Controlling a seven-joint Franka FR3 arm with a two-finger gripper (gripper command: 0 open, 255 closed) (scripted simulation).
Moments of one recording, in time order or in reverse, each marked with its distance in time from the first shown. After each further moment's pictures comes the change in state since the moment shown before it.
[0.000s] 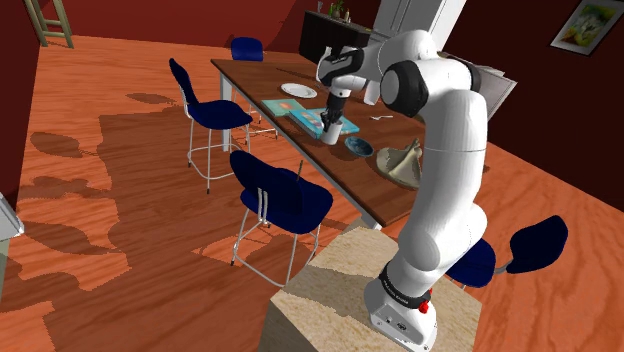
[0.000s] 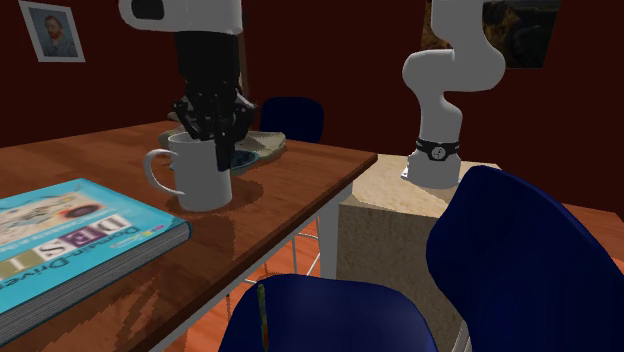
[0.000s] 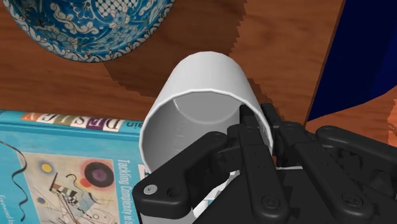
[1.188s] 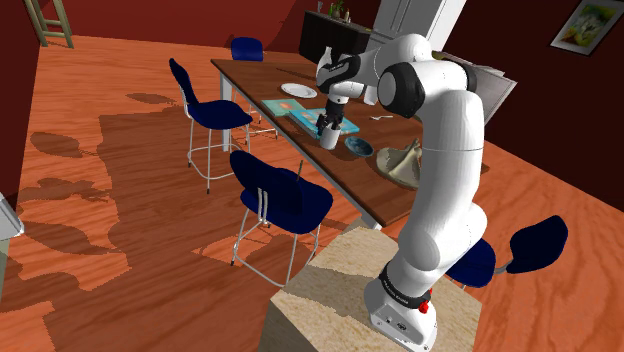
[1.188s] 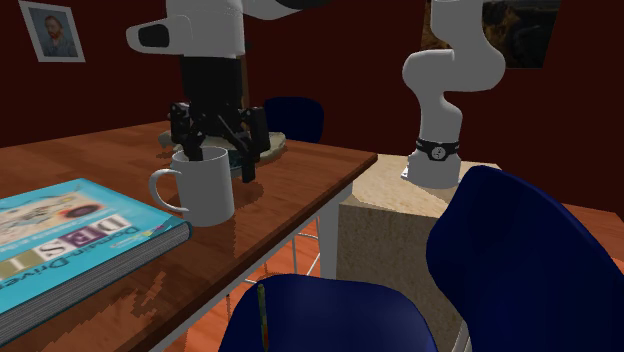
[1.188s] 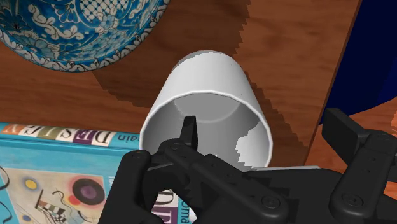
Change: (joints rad) arm -0.002 0.024 0.006 -0.034 0.012 0.056 -0.008
